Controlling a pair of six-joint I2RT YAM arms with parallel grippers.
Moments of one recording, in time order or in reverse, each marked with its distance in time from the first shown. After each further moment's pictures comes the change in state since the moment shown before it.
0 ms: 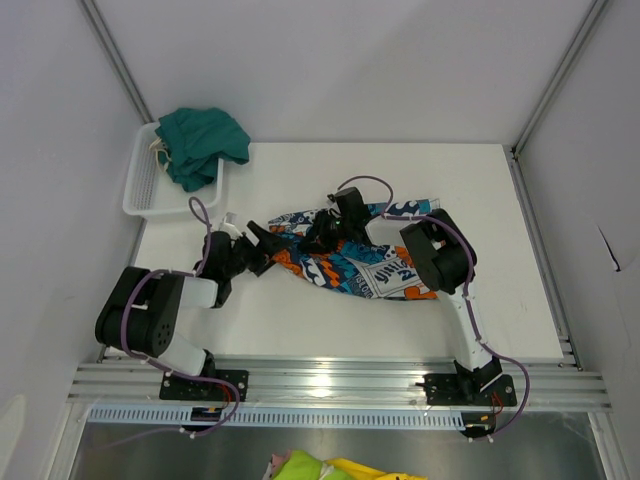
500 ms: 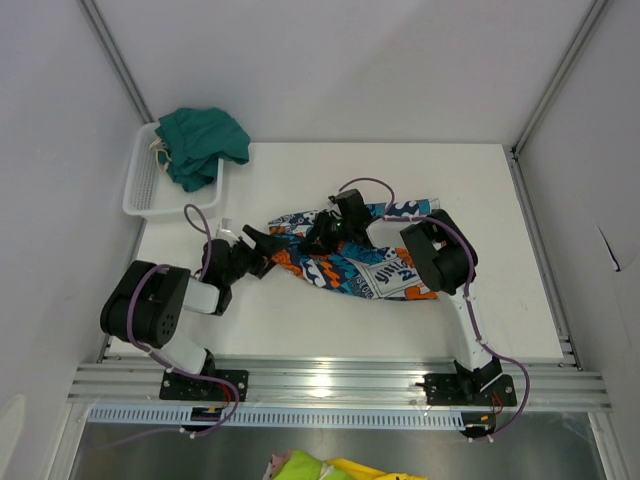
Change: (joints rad) left arm -0.002 0.067 -0.077 0.249 -0.030 -0.113; right arm 0.002 -0.010 -0.037 0.050 -0.002 0.023
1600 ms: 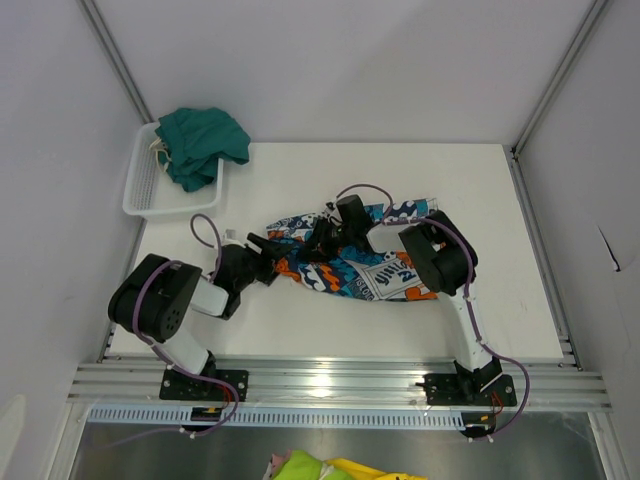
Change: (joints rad) left arm -0.112 0.052 -0.010 -0.031 -0.222 -0.169; right arm 0.009 -0.005 -0.054 0.056 -0.076 0.019
